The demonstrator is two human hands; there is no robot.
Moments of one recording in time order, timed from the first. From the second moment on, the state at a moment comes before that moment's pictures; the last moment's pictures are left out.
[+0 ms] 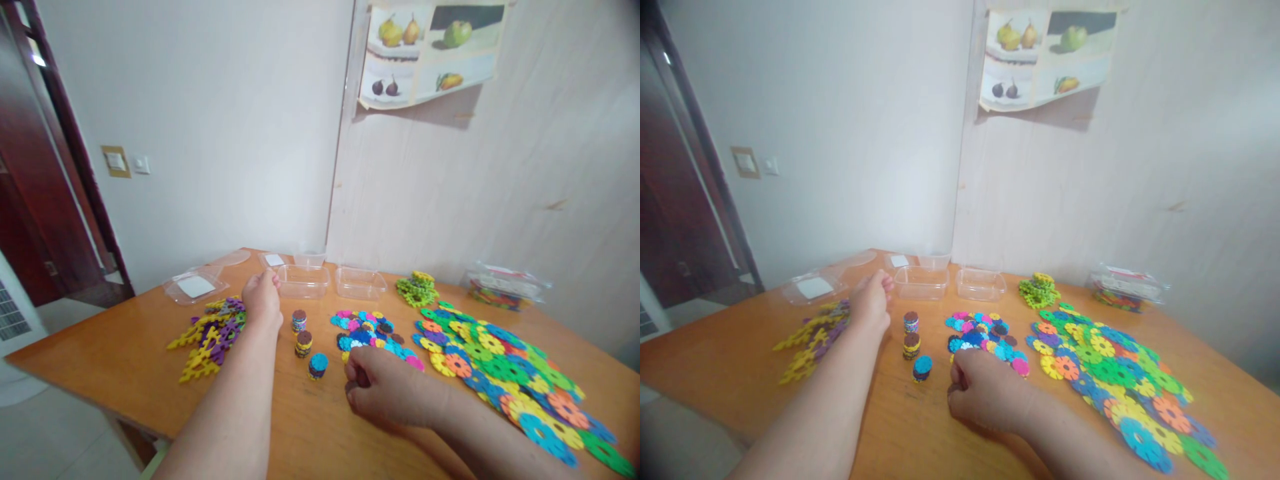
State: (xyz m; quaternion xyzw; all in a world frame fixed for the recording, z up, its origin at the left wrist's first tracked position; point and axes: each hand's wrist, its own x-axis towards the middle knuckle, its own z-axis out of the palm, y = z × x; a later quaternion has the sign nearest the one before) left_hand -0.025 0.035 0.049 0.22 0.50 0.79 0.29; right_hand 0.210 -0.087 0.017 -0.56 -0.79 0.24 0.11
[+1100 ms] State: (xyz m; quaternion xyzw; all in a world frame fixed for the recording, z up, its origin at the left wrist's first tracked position) left_hand -0.022 0.032 0.049 0.22 0.49 0.78 0.31; right_hand 0.157 -0.072 0.020 -0.53 -0.61 0.50 0.32
